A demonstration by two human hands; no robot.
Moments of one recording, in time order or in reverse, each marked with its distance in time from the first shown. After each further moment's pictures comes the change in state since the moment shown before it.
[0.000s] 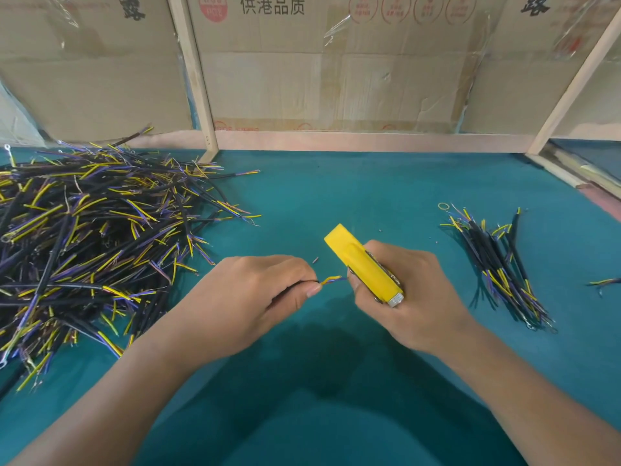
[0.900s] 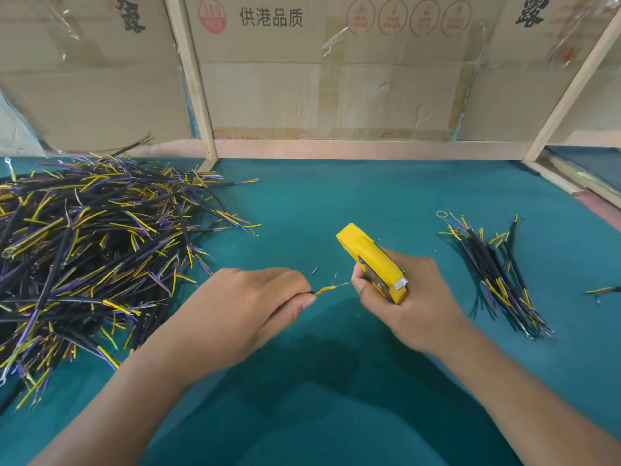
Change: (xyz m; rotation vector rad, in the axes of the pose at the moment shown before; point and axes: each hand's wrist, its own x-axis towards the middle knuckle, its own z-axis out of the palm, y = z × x) left_hand 0.000 0.001 -0.007 0.126 -0.044 0.013; right_hand 0.003 0.009 -0.001 0.080 0.001 0.189
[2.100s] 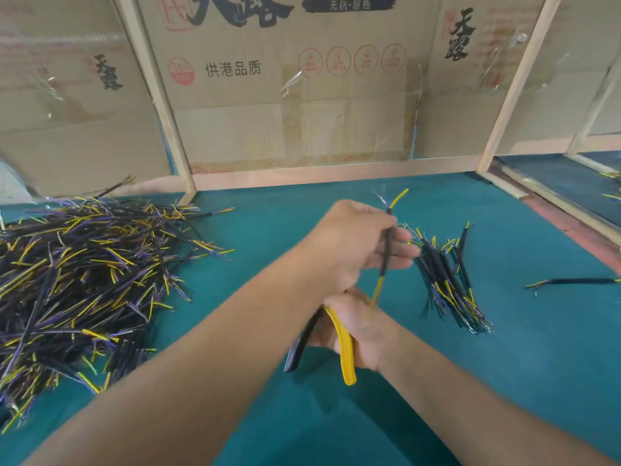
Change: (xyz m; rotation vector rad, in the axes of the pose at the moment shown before) left_hand 0.165 0.101 0.018 -1.398 -0.020 -0.734; right_hand 0.002 -0.005 0.019 1.146 -0.212 0.635
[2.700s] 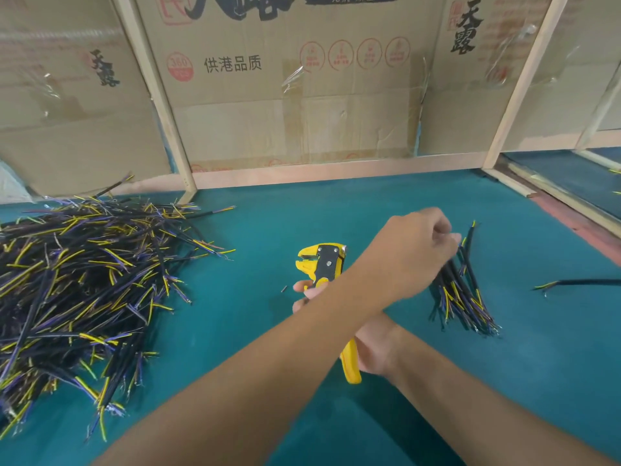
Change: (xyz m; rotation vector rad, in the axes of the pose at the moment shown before) left_hand 0.032 -0.029 0.031 0.874 -0.057 0.440; right_hand 0.000 0.001 -0.006 0.088 -0.064 0.072
